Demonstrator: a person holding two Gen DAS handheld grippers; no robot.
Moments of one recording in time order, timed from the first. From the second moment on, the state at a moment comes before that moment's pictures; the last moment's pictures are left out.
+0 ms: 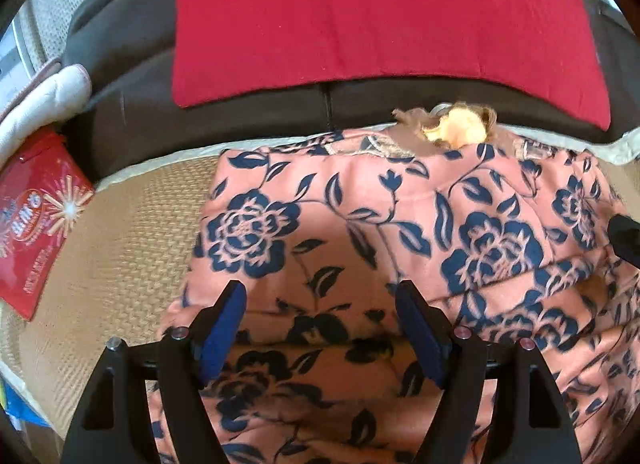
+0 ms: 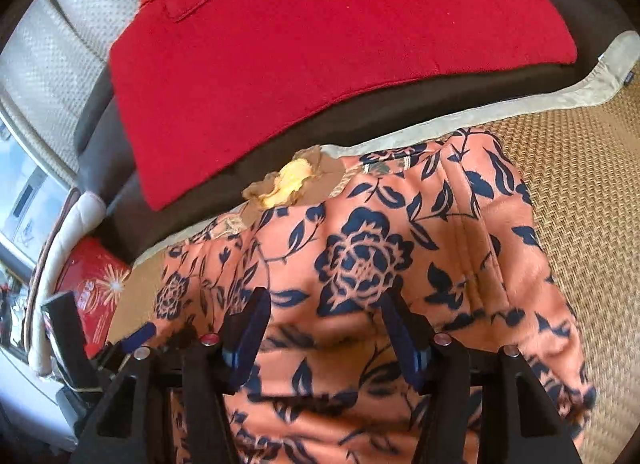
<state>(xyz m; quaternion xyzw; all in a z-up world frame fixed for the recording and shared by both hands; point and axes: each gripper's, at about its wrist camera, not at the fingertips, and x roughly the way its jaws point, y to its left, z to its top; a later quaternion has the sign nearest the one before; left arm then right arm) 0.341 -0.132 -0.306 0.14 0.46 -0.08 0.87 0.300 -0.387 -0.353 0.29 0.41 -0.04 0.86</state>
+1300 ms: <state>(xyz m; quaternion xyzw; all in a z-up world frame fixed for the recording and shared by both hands) 0.154 0.061 -0.317 -0.05 0.47 -0.16 0.87 0.056 -0.373 -0.353 0.31 0.43 -0.02 0.85</state>
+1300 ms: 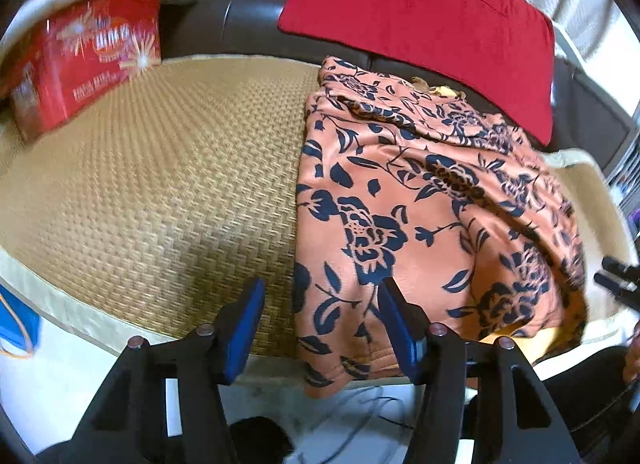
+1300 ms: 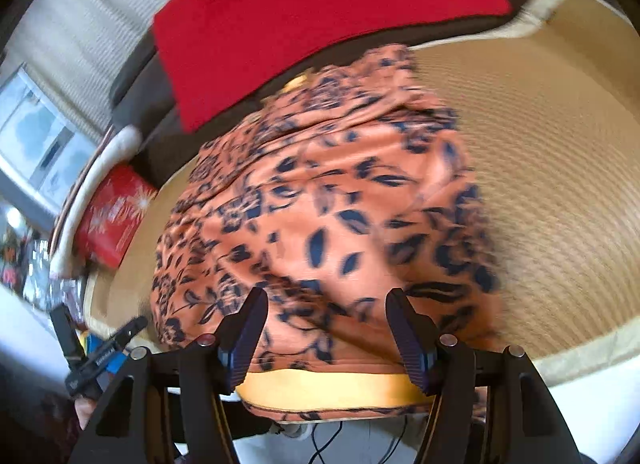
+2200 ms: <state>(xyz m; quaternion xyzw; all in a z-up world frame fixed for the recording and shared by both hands) 0.098 -0.006 -0.272 0.01 0.36 -0.30 0.88 0.023 -0.403 -0.381 0.35 0.44 -0.07 0.82</state>
